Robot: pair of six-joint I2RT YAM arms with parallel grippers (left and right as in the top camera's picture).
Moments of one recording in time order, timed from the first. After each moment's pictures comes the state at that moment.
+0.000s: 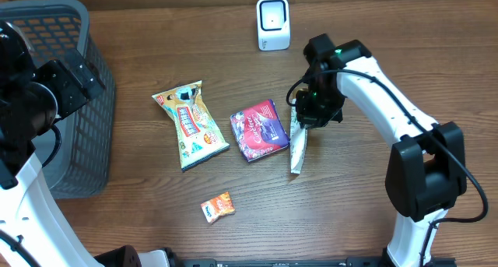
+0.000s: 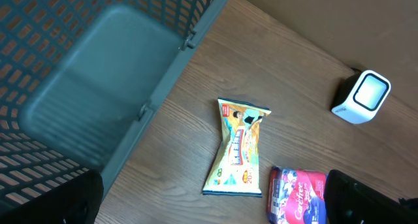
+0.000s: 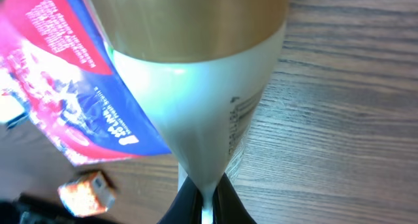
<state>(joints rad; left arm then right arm) 0.30 1.52 2.34 -1.69 0.02 -0.32 0.37 2.02 1.68 -1.27 -0.32 0.36</state>
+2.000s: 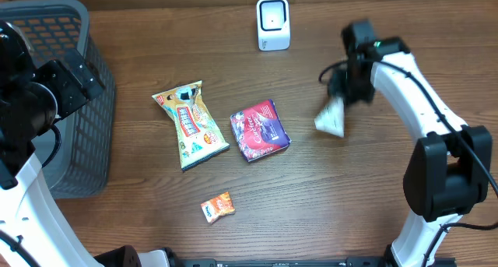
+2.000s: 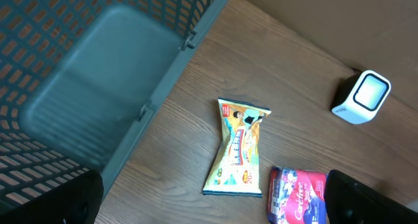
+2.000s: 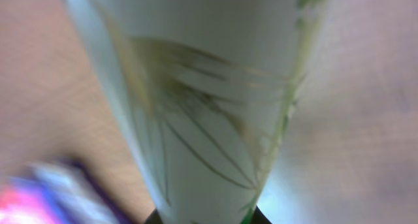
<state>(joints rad) 0.30 1.52 2.34 -1.69 0.02 -0.32 0.21 1.98 1.68 -0.98 -0.07 0.51</state>
